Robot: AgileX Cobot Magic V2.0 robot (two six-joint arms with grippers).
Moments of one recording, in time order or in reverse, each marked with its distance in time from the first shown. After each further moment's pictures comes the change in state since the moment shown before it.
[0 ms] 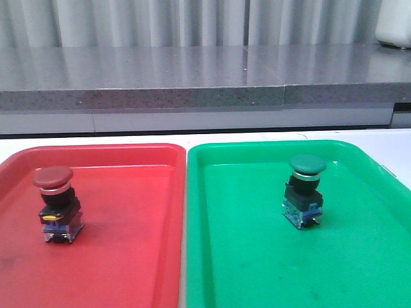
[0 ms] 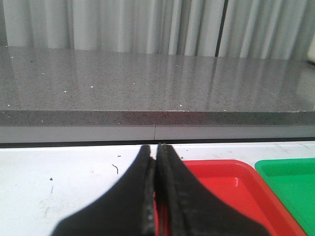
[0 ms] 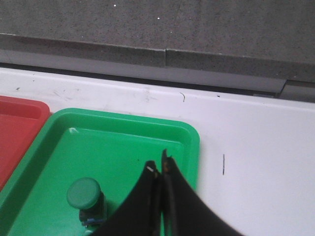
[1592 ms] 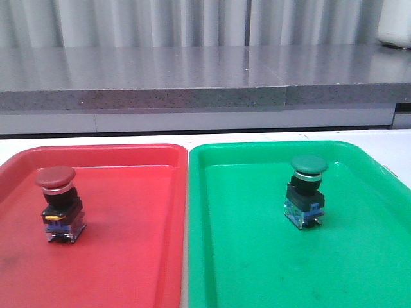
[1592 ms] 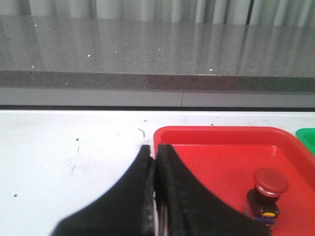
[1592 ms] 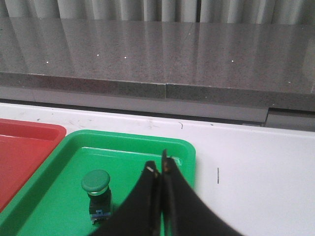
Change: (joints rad) left arm 0.080 0.000 0.181 0.034 -0.082 0.000; right arm 0.000 -0.496 0.259 0.000 0.005 0.000
